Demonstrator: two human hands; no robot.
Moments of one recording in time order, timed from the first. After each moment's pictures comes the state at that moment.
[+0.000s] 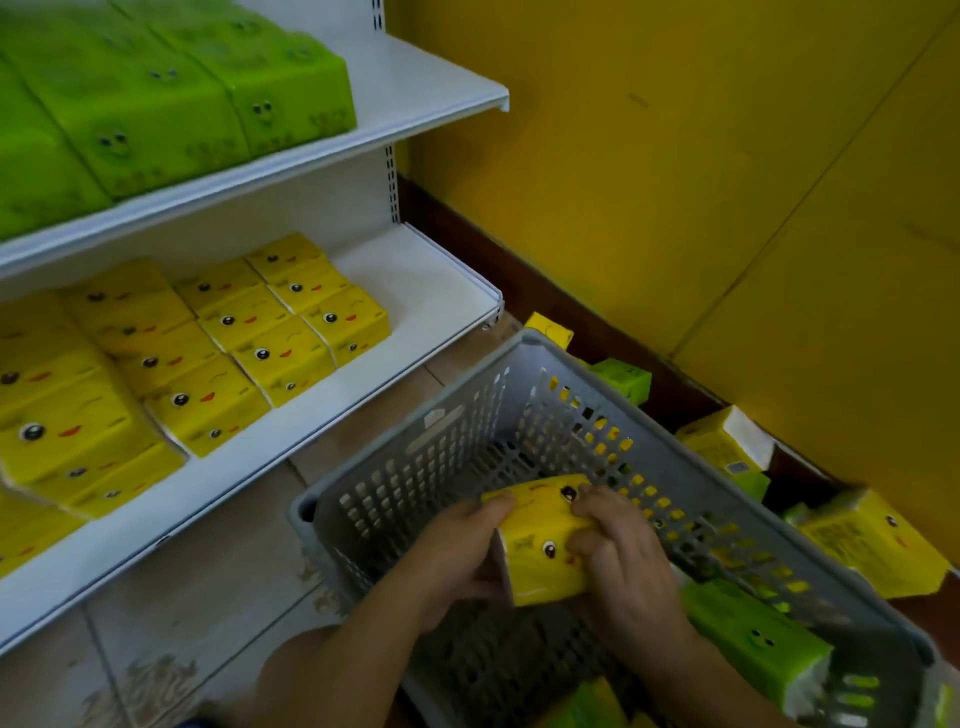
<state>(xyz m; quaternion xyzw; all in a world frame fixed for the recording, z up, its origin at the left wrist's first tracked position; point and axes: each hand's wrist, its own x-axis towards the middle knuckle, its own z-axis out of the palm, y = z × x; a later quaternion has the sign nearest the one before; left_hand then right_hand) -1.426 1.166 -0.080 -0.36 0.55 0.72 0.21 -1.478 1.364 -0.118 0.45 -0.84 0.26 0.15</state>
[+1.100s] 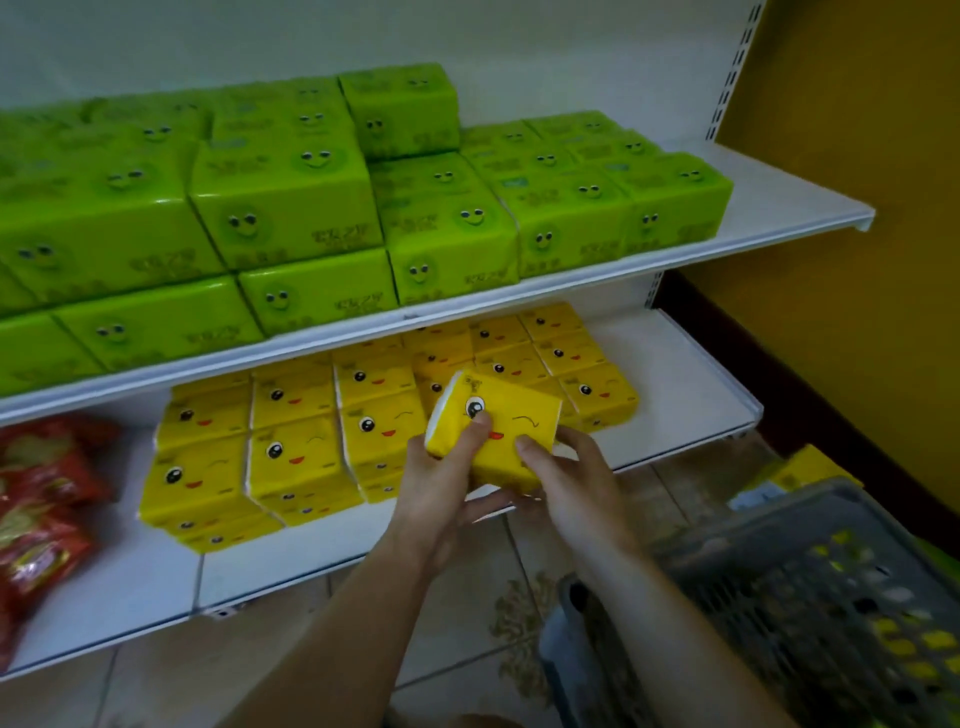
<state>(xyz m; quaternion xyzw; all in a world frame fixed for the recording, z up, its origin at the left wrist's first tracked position) -1.354 0.947 -0.020 -0.44 0.39 0.77 -0.26 -1.451 1.034 -0.039 0.14 -0.67 0.63 -0.36</state>
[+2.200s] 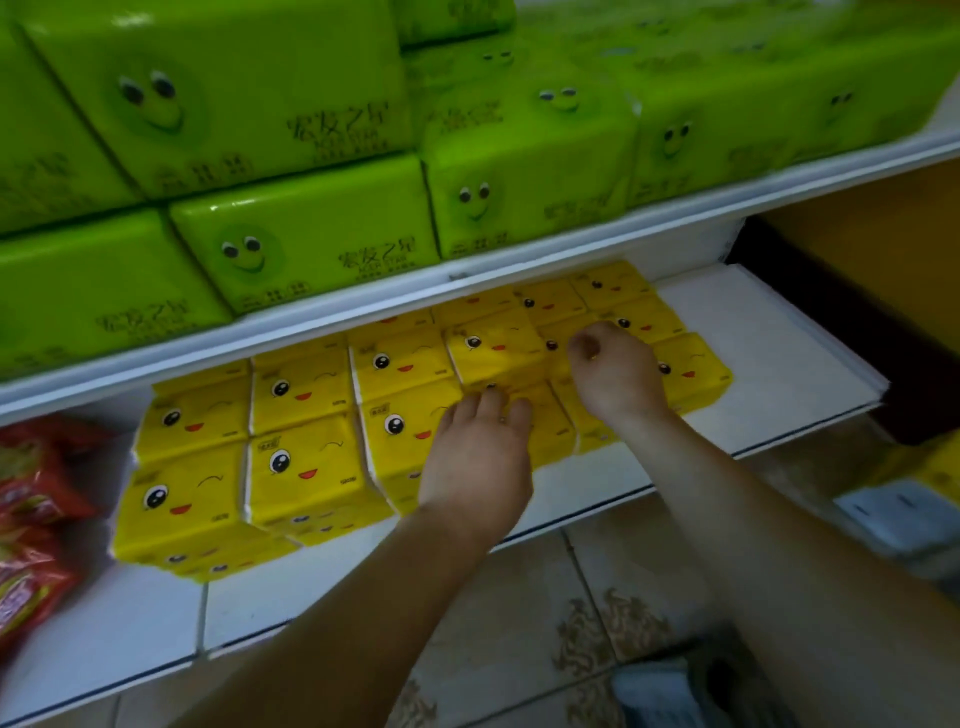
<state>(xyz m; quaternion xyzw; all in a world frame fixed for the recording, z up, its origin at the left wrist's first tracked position) -1.371 0.855 -0.091 -0.31 0.95 0.05 -0.03 -1.546 0.880 -0.108 0.33 -0.87 0.36 -0.09</state>
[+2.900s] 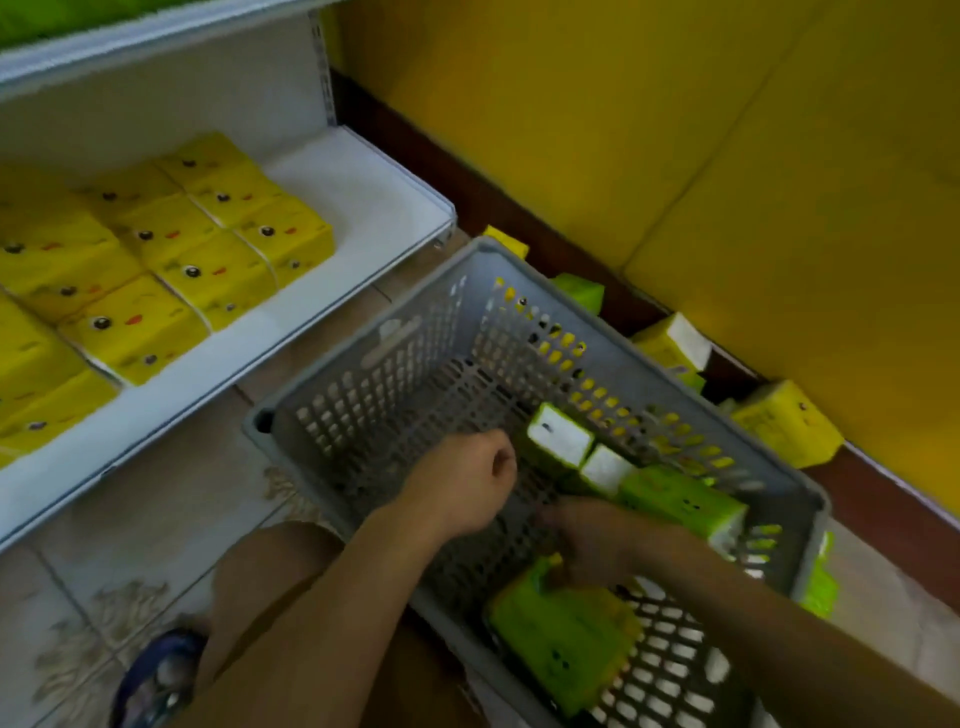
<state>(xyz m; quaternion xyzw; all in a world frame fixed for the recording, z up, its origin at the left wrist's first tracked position) -1.415 1.190 -0.083 -0.04 0.91 0.37 0.17 -1.462 1.385 -0.109 0.36 -0.83 0.01 -0.43</state>
